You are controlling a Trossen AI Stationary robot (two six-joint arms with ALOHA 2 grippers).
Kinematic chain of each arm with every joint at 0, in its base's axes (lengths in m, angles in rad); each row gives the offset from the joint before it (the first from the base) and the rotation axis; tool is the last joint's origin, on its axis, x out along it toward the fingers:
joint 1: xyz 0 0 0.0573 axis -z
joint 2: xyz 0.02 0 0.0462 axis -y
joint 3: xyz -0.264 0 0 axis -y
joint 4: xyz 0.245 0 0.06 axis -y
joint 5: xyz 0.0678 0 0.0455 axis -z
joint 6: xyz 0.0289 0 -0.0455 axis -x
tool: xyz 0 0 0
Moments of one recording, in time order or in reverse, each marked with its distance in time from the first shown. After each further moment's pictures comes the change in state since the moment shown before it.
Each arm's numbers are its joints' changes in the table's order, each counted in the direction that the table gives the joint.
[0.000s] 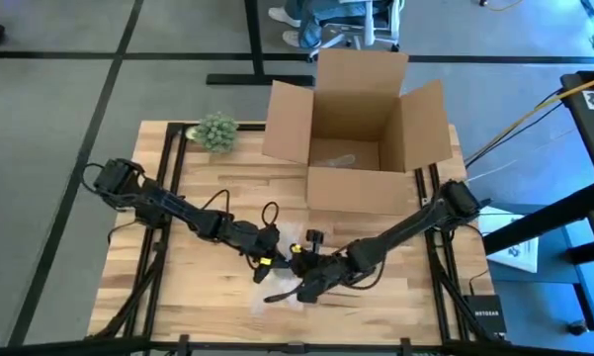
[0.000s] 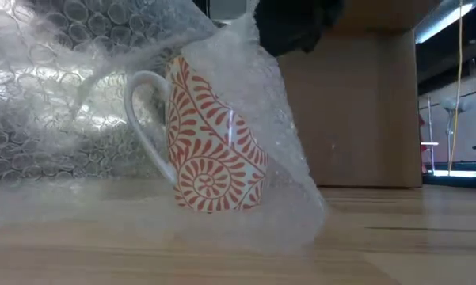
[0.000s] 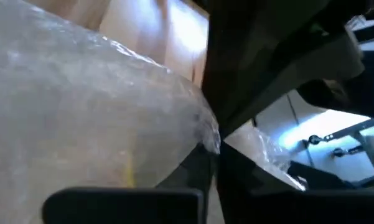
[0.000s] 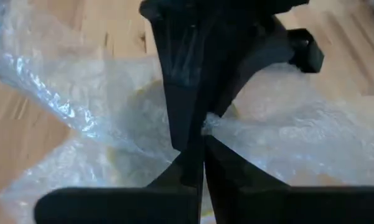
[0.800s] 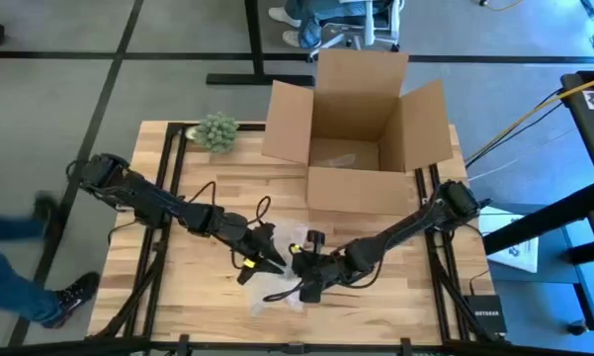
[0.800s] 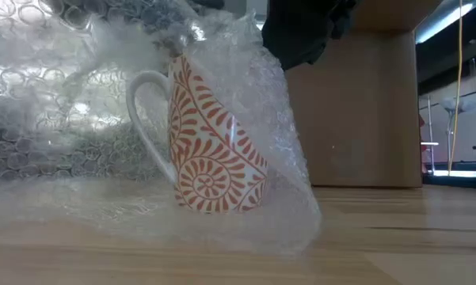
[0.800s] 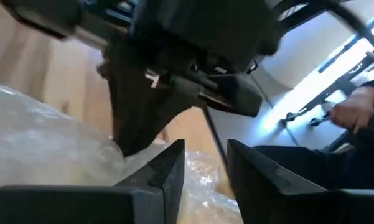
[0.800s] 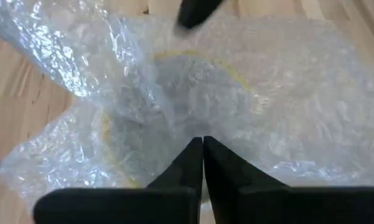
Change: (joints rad) left arm 0.007 0.195 0.006 -0.131 0.071 -0.250; right arm 0.005 0.005 -0.003 -0.065 -0.051 -0.024
